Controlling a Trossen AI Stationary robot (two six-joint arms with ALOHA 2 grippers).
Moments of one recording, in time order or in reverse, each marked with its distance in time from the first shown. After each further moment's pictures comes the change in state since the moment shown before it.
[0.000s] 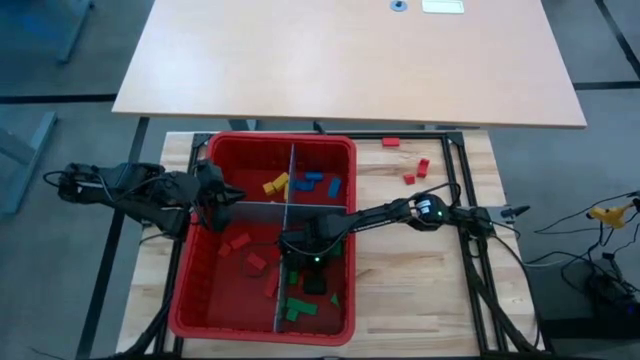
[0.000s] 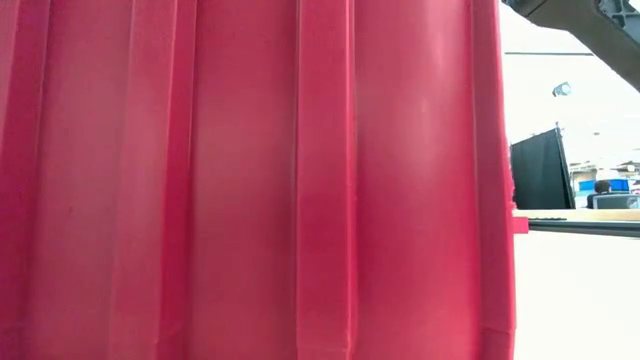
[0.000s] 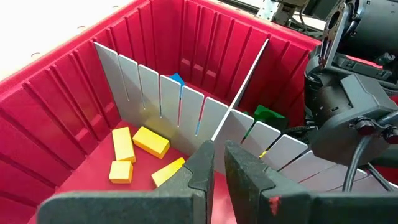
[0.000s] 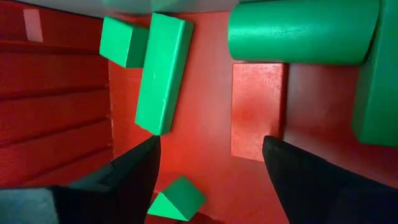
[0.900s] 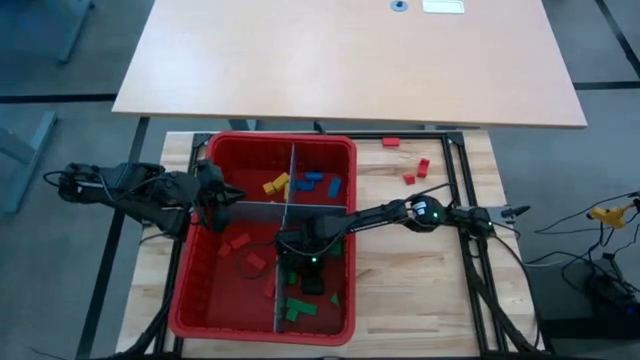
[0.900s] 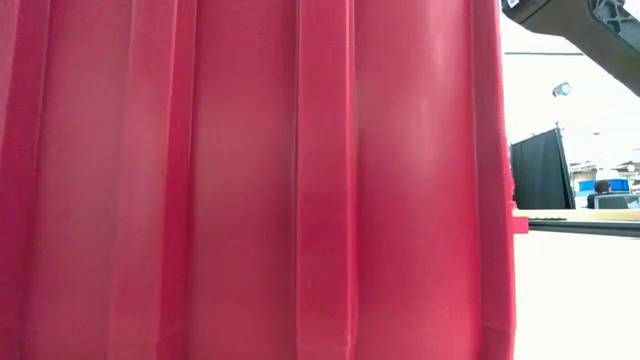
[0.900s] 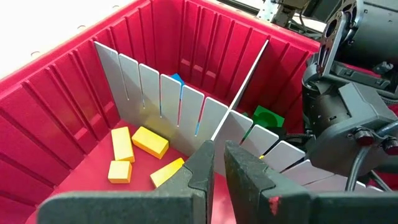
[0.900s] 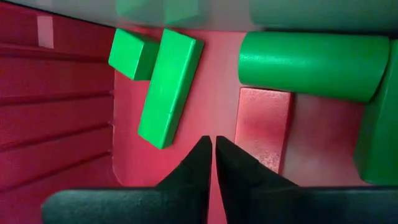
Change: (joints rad) left arm 0.000 0.000 0.000 0.002 -0.001 -0.009; right arm -0.013 0.001 0.073 -0.001 -0.016 -0.067
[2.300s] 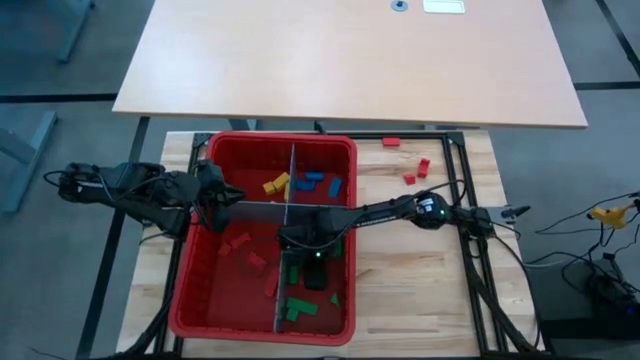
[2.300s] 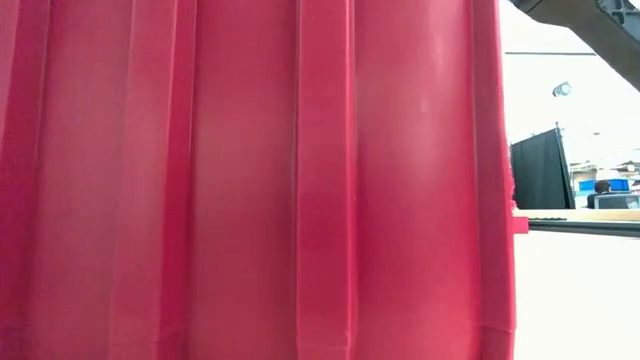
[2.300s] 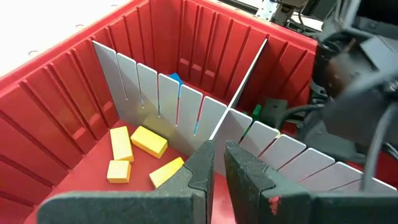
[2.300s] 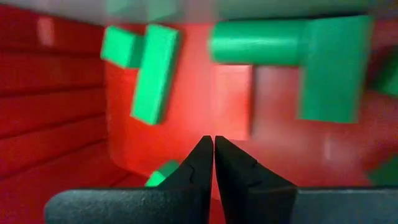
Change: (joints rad) left arm 0.000 0.000 0.000 0.000 0.006 0.002; right arm -0.011 -0.084 0.047 -0.136 0.110 0.027
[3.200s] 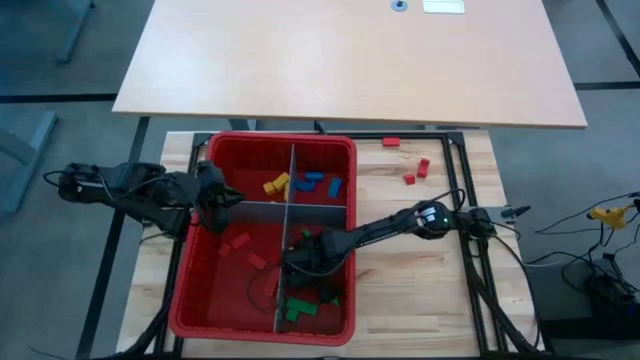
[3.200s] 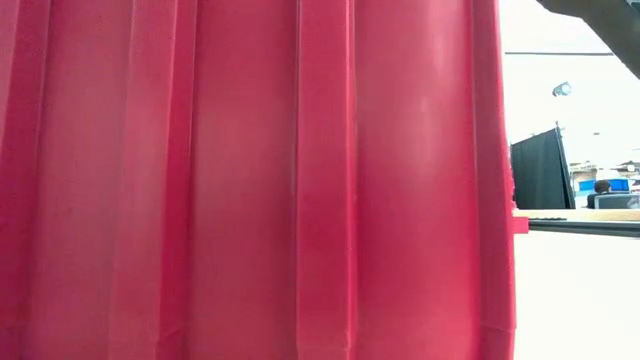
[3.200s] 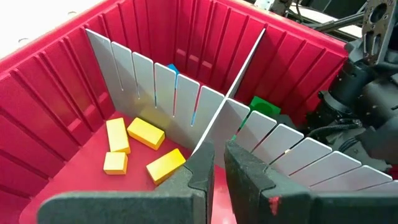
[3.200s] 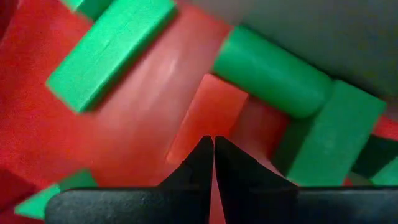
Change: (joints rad) left arm 0.000 0.000 0.000 -0.025 0.028 -0.015; right arm 0.106 0.000 -0.127 0.167 0.311 -0.405
